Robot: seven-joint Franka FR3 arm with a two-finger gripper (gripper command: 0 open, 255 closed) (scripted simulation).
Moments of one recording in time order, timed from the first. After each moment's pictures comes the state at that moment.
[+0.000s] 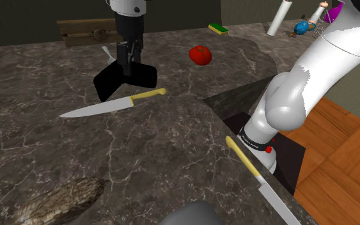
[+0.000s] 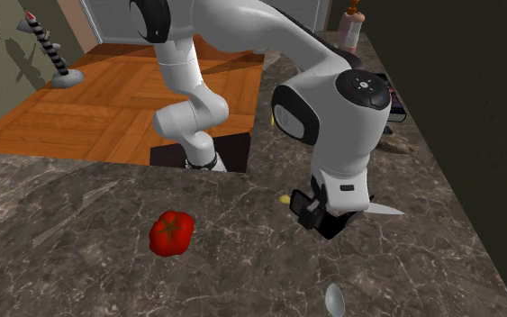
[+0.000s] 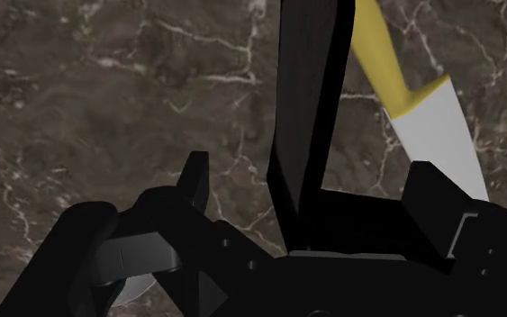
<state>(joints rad) 0.23 -0.13 0.27 -2.05 0.12 1.92 -0.09</state>
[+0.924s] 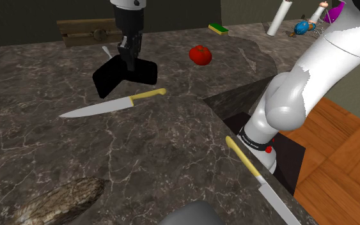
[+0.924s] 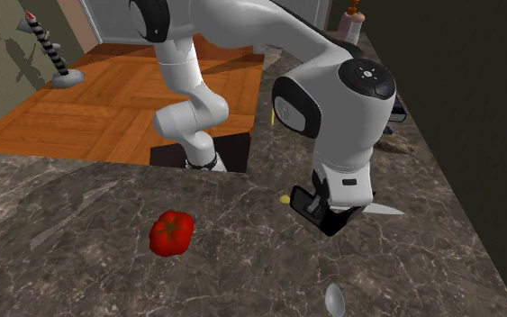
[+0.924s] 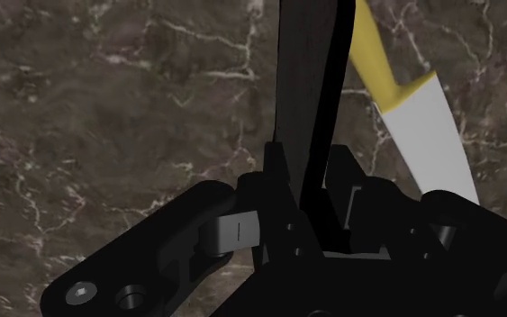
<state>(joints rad) 0.22 -0.14 0.27 -2.02 0.12 1.89 -0.09</state>
